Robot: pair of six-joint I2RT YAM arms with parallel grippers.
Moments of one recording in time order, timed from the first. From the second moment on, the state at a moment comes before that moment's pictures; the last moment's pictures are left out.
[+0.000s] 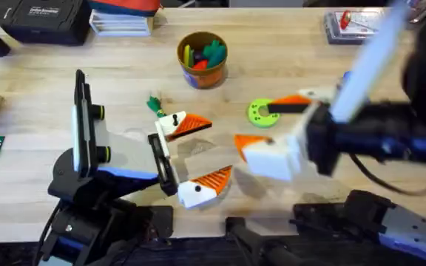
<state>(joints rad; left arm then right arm) -0.29 0.01 0.01 -0.08 0.93 -0.08 0.85 0.81 0.98 -0.87 -0.16 0.29</state>
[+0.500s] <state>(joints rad) -0.29 0.01 0.01 -0.08 0.93 -0.08 0.85 0.61 0.82 -0.87 -0.34 -0.02</state>
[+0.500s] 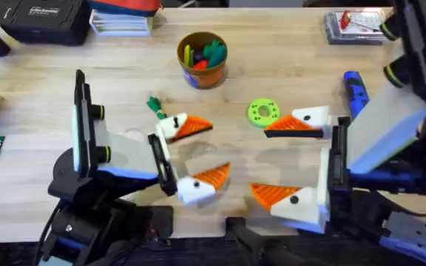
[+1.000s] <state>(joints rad) -0.29 0.01 0.01 -0.08 0.93 -0.07 0.85 0.68 0.82 -0.86 -0.35 -0.06</state>
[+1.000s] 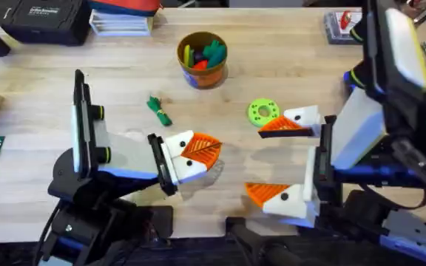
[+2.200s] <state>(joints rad) -0.29 0.01 0.01 -0.08 0.93 -0.07 -0.28 1.36 1.12 -0.84 -0.09 -0.24</state>
